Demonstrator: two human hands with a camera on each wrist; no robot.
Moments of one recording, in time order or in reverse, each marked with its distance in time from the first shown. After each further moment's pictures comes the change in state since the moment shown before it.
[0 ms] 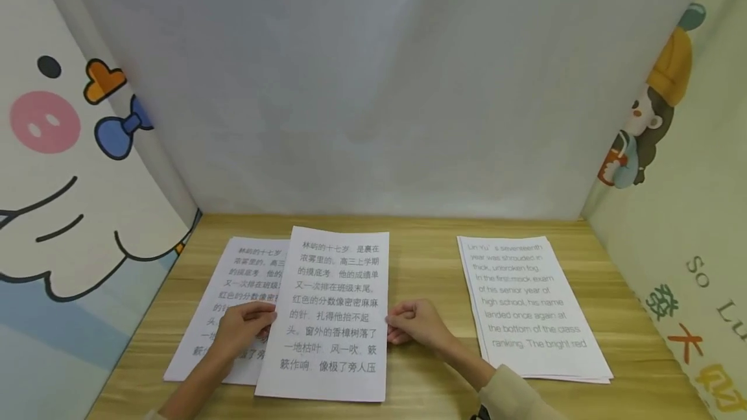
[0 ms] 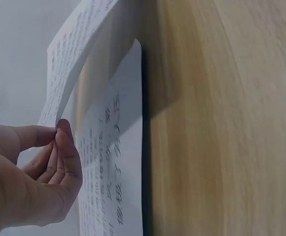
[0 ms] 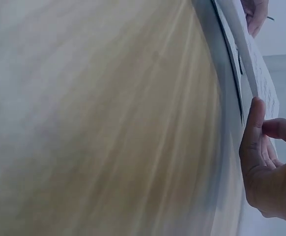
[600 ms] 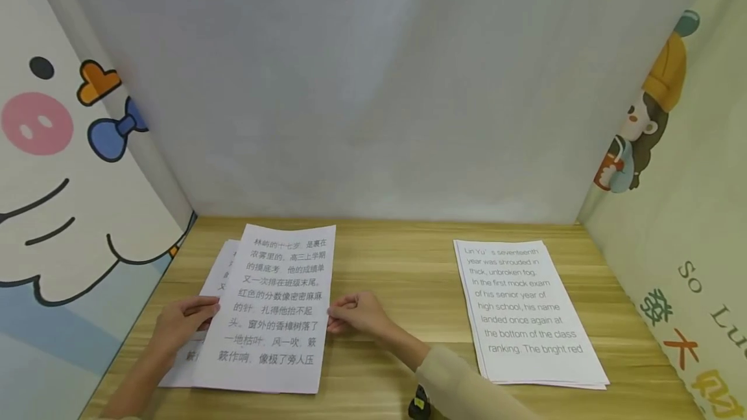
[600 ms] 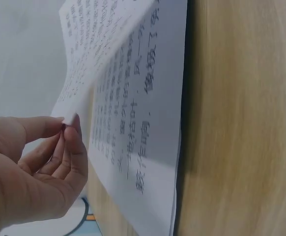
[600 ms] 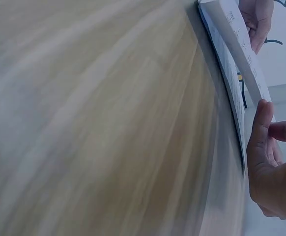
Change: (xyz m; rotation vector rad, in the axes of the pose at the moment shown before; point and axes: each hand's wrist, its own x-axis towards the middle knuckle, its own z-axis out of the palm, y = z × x) left_hand 0.022 -0.026 -0.082 0.093 0.084 -0.037; right_hand 0.052 -0.019 0.079 0.109 -0.067 -0.020
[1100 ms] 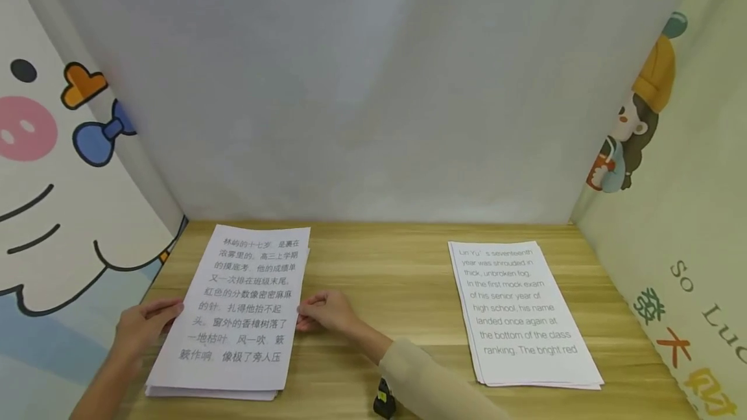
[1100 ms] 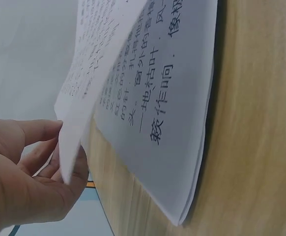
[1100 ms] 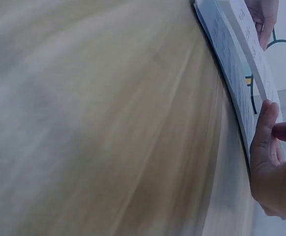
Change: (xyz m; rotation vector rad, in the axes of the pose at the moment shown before) left_hand 0.021 -0.023 -0.032 -0.098 0.067 -0.041; right_hand 0.027 -0.003 0.039 -0.009 0.040 0.007
